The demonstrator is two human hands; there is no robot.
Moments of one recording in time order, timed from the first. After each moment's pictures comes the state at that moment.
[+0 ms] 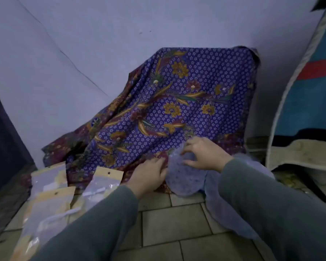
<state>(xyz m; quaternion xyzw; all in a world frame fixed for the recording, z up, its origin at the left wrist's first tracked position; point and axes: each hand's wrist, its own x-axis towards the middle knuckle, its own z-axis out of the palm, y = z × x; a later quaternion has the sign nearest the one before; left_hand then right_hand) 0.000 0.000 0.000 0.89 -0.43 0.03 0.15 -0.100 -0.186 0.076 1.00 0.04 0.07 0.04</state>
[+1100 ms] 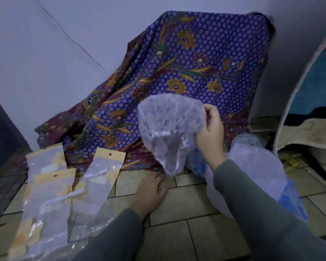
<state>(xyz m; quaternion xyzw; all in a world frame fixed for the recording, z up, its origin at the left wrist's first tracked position) -0.023 0.037 -0.122 0.88 -0.41 -0.02 0.26 -0.096 -0.117 0.058 0.74 -0.10 0.48 -0.46</state>
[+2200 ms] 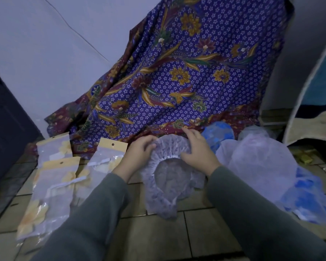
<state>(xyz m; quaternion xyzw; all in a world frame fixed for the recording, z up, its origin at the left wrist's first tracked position) 0.008 0.035 -0.029 0.85 -0.34 -0.03 0.41 -0.097 -0.149 -0.024 0.93 -0.09 0.15 -0.32</state>
